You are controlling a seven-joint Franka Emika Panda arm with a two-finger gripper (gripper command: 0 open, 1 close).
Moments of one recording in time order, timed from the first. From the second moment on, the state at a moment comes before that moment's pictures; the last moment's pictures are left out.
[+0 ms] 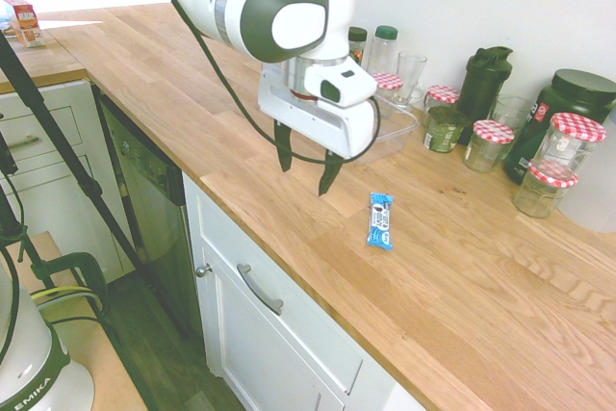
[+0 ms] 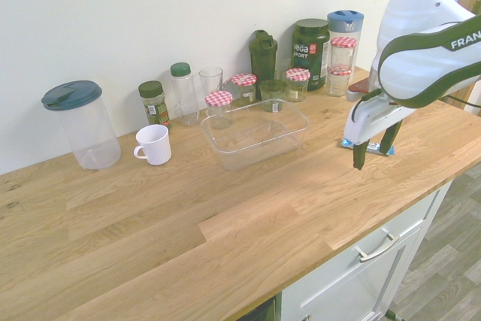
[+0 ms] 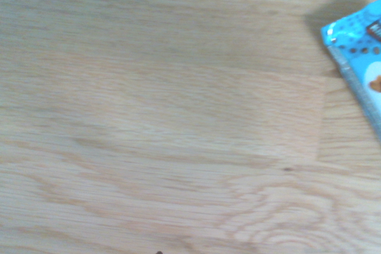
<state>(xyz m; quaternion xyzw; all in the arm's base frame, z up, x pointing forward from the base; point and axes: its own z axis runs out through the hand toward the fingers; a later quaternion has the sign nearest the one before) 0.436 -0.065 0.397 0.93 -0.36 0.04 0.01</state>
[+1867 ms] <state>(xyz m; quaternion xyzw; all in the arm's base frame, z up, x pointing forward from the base) 0.483 -0.162 0.354 0.99 -0.15 -0.01 0.04</state>
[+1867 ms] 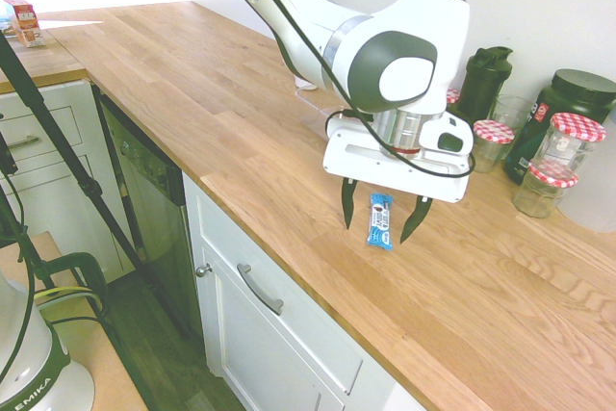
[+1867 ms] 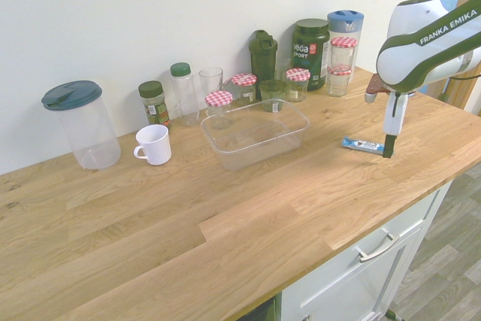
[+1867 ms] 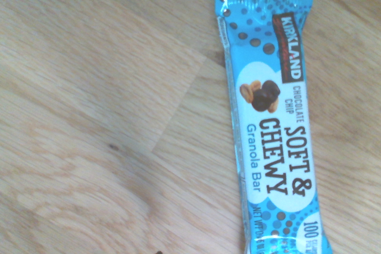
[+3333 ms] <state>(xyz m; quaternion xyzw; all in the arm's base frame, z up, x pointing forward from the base) 0.549 -0.134 0.336 0.99 -0.13 0.00 0.05</state>
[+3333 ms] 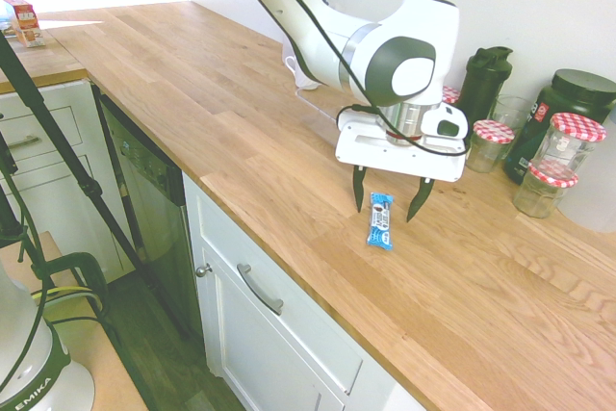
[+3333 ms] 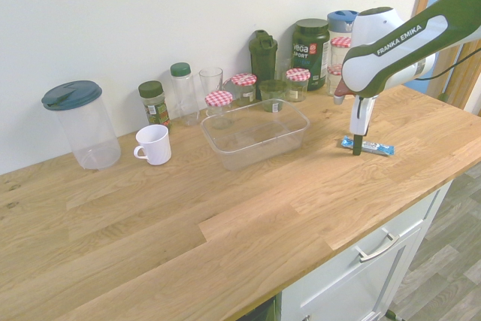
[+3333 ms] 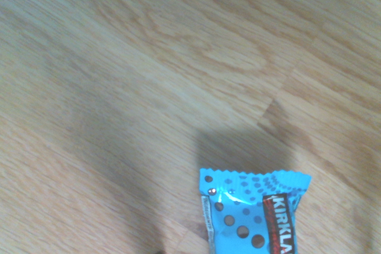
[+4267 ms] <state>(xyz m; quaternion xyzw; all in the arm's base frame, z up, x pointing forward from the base) 0.549 -0.142 0.335 0.99 -0.14 0.00 0.05</state>
